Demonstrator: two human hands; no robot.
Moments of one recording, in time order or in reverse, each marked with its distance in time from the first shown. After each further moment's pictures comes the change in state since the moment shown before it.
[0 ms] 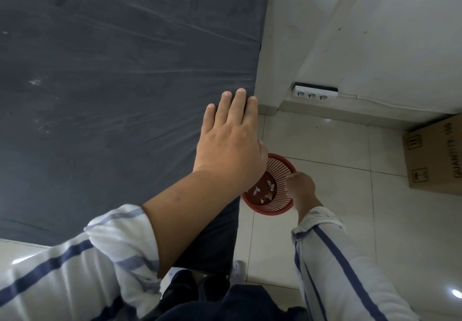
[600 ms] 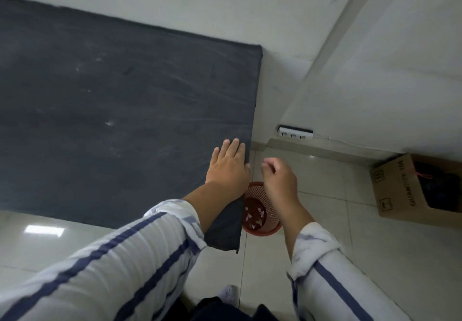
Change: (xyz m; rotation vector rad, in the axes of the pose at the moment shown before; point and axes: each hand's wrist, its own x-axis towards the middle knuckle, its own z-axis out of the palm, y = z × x) left_hand -0.017 -0.015 -0.035 -0.179 -0.192 -0.027; right_hand -0.164 -0.093 -0.045 -0.023 0.189 -0.711
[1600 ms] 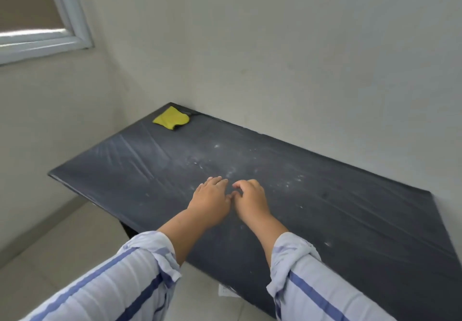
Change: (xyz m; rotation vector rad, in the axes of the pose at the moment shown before) left_hand -0.129 -0.475 -0.335 -0.087 0.272 -0.267; right_hand -0.085 -0.492 0.362 -0.084 -0.278 -0.490
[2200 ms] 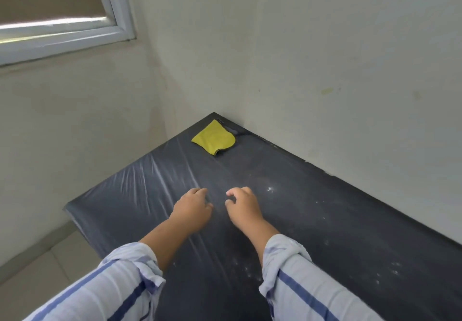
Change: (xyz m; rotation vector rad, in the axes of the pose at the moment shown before) left_hand 0.180 -0.200 -0.057 -0.083 -0.026 -0.402; right_hand 0.228 -0.081 0.147 -0.013 -0.297 -0.057
